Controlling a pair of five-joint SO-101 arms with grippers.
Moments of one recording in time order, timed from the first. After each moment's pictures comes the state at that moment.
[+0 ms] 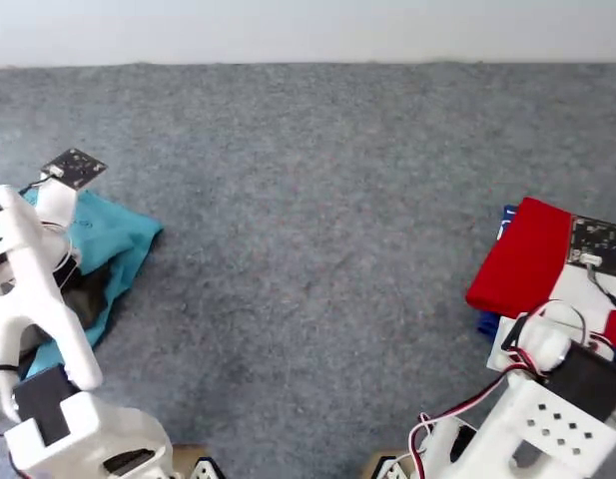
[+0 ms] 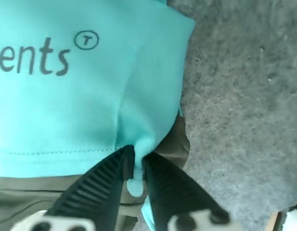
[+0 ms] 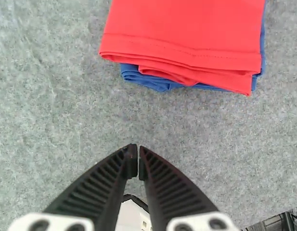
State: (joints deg) left arm -34.0 1.4 6.3 90.9 -52.0; right arm 30.6 -57.1 32.3 100.5 13.7
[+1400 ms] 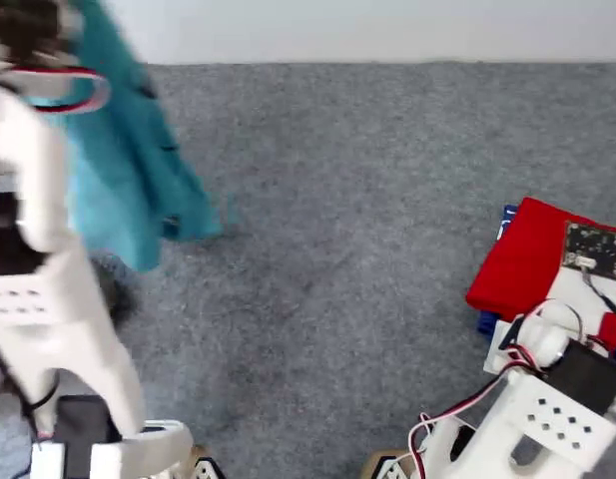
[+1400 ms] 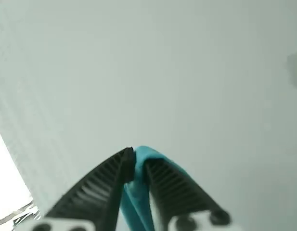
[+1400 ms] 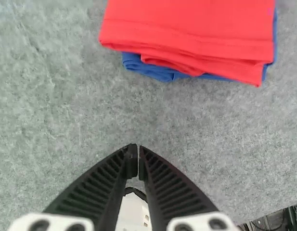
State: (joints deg) left arm -0.8 -8.7 -44.5 49.3 -29.1; right arm 30.6 -57.0 35.3 100.5 13.7
